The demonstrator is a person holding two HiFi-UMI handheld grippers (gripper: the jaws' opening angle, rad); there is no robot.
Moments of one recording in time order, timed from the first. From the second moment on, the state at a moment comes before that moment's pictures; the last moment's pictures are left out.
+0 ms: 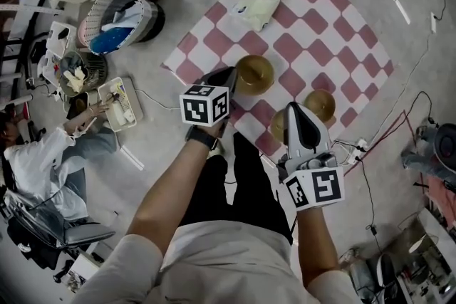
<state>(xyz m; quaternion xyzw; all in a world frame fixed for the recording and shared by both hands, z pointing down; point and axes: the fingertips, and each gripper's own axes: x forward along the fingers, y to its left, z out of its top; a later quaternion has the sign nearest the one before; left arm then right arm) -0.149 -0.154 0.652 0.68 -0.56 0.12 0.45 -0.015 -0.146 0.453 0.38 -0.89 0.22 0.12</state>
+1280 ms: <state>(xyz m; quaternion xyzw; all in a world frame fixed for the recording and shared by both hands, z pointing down) -0.006 -0.082 0.609 0.77 -0.42 0.15 0.46 0.074 -0.089 0.411 0.49 -0.85 0.20 0.08</state>
